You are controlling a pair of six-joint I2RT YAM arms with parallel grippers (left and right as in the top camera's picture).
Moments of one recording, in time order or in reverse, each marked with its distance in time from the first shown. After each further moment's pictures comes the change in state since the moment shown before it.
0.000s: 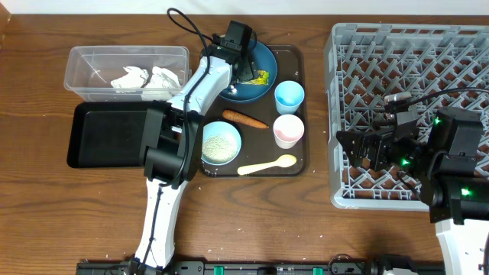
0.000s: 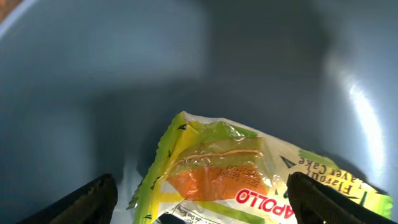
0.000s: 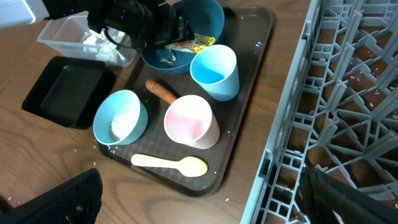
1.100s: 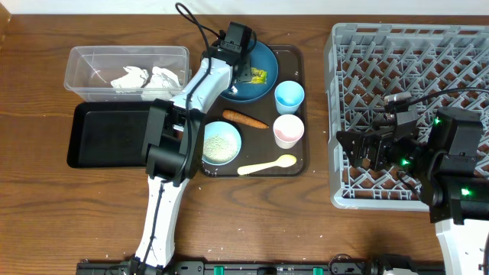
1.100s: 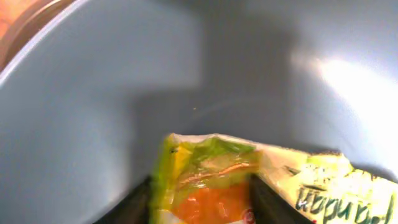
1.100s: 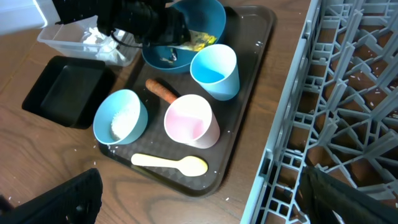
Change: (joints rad) left arm 0.002 0.035 0.000 0.074 -0.026 0.196; right arm 0.000 0.000 0.000 -0.003 0.000 0.000
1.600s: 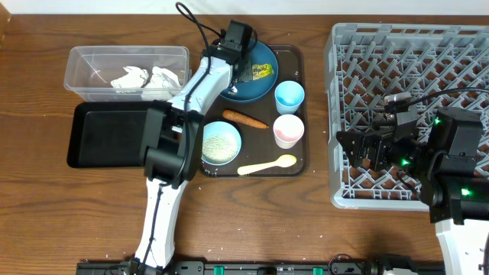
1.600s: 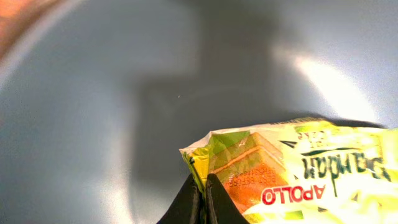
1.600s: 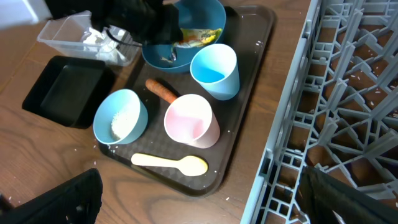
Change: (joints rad) left arm -0.001 -0.058 -0.005 -0.048 0.035 0.005; right arm 0.000 0.000 0.000 0.000 0.000 0.000
